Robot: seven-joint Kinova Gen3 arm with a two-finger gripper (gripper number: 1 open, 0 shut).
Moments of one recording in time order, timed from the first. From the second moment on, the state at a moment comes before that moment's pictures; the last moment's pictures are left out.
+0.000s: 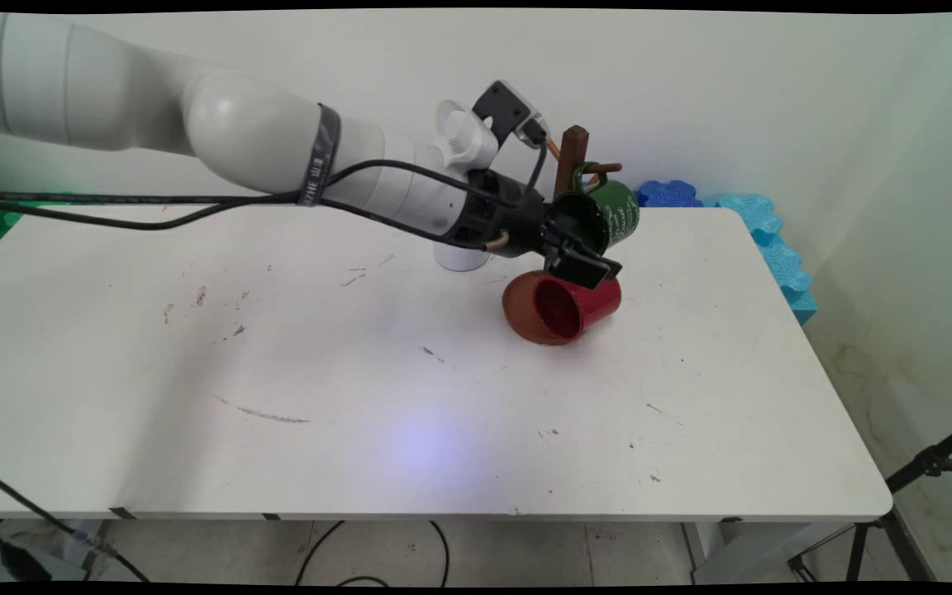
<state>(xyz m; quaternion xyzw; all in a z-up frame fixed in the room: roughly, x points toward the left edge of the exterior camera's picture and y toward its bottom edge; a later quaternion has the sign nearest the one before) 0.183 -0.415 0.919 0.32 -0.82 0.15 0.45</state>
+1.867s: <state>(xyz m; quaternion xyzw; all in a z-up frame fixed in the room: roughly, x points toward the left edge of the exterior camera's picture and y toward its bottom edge) 0.166 -0.424 0.883 0.32 -0.80 0.16 0.48</state>
